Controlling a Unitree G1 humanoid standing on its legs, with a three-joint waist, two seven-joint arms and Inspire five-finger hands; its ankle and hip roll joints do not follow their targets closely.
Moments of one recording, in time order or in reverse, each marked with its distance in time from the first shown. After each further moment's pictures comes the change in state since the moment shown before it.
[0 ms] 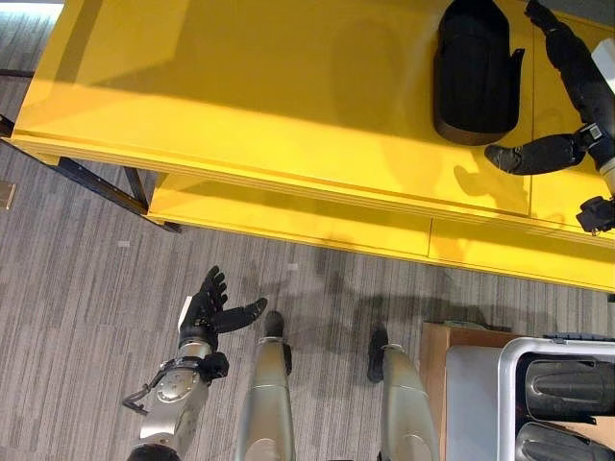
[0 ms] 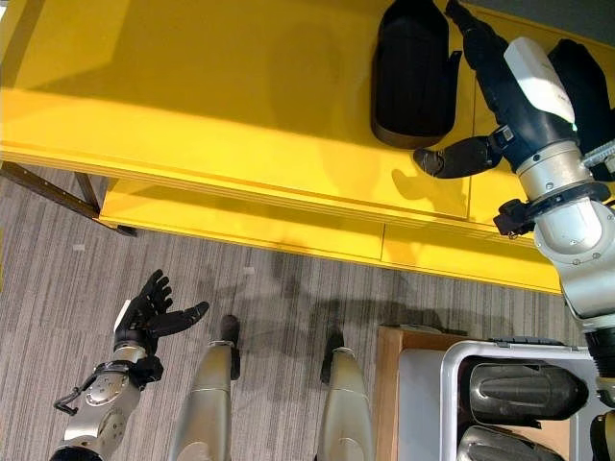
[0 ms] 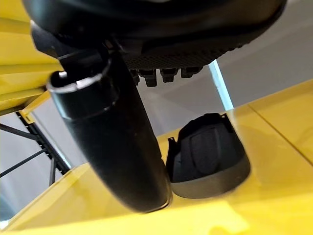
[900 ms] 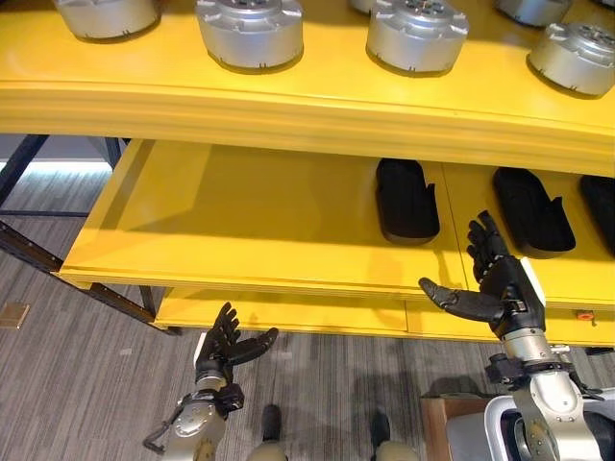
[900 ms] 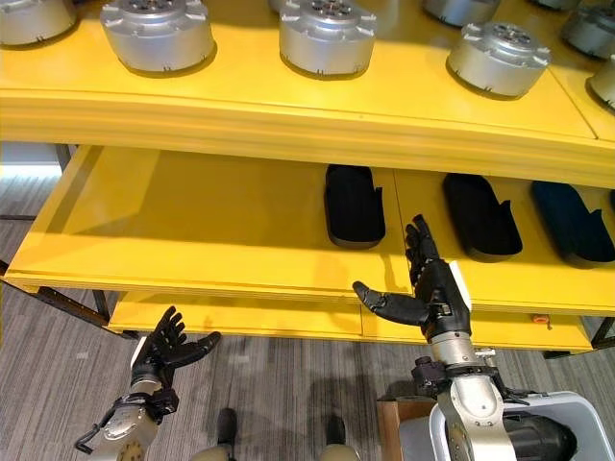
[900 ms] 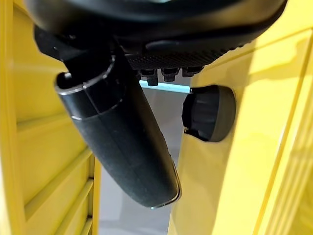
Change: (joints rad) left arm 0.126 -0.147 -0.001 0.029 0.041 0.015 -0.019; right arm 0.573 0.594 0.022 -0.183 0.266 -0.022 0.144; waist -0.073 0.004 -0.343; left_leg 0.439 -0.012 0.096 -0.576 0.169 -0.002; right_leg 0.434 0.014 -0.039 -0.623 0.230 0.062
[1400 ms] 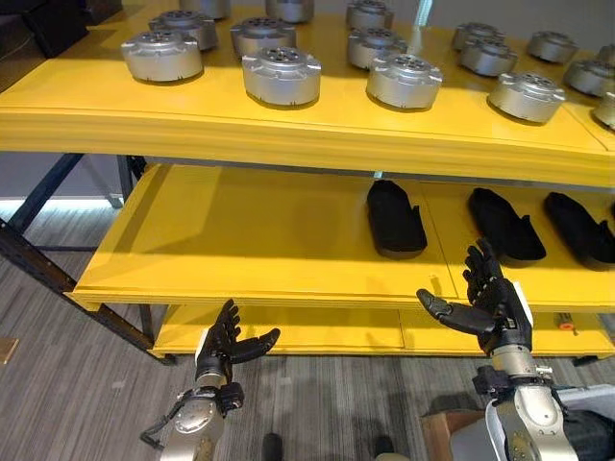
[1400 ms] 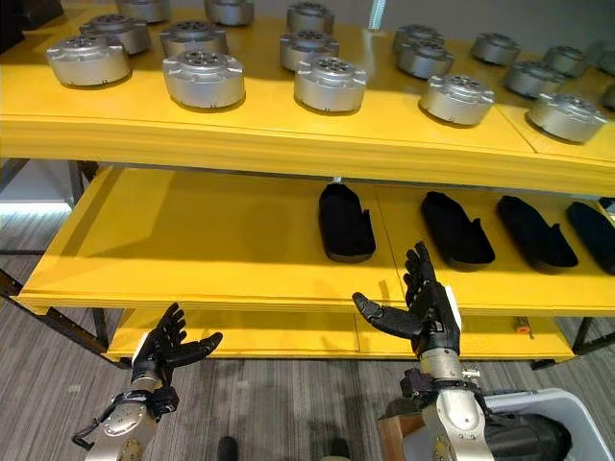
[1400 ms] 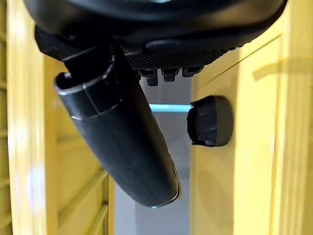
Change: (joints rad) left arm -0.024 0.059 -0.016 0.004 0.076 -0.002 0.013; right arm 0.052 0.109 -0.001 0.047 0.021 0.016 -0.066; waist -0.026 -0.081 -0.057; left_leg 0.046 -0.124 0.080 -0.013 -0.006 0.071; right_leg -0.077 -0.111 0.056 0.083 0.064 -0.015
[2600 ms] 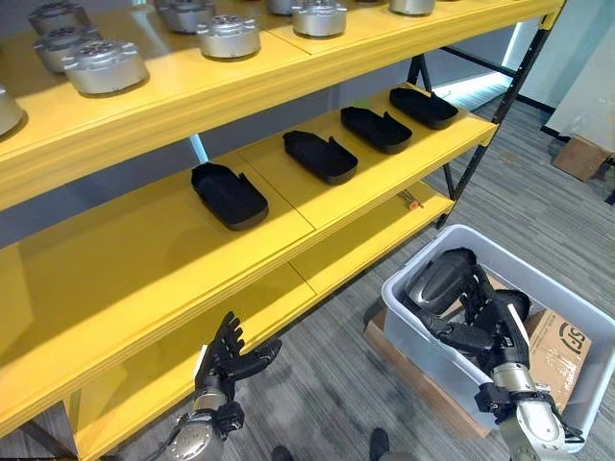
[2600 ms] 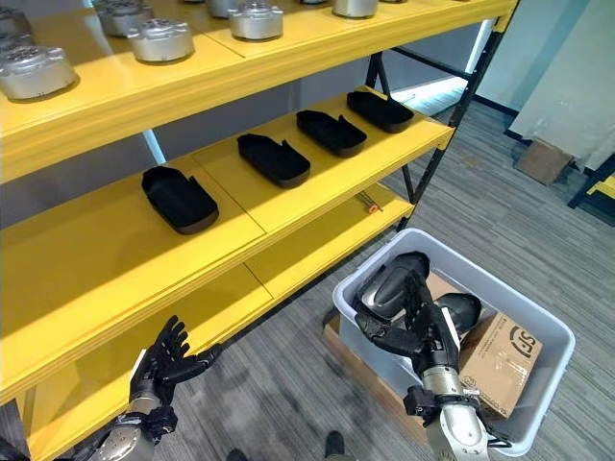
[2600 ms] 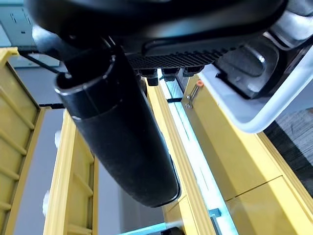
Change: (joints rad) left arm 0.142 -0.093 0.058 -0.107 -0.046 -0.012 -0.063; right arm 0.032 -0.046 -0.001 0.064 0.039 0.018 0.038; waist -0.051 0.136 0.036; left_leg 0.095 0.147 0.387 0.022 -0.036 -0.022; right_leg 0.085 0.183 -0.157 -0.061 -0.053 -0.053
